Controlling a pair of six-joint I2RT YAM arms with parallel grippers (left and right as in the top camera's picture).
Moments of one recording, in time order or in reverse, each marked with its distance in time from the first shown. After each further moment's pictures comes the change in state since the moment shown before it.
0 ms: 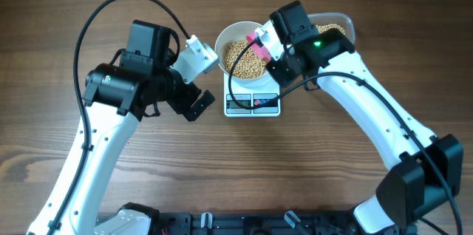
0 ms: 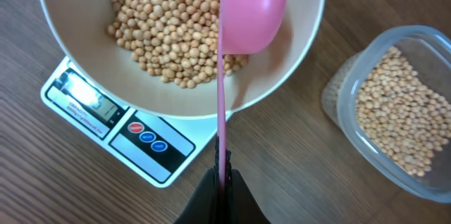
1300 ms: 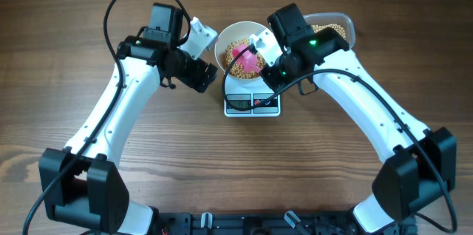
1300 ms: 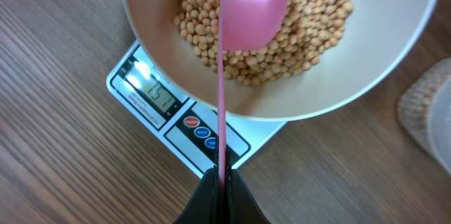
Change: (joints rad) left arm 0.046 0.313 0.000 0.244 -0.038 -0.145; right arm 0.000 0.032 0.000 -0.041 -0.174 0.001
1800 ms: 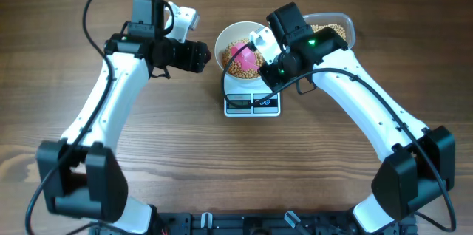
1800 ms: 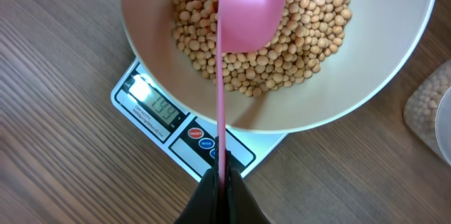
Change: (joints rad) left arm 0.091 0.060 0.000 0.142 0.144 -0.276; right arm 0.000 0.004 0.000 0.030 -0.010 0.061
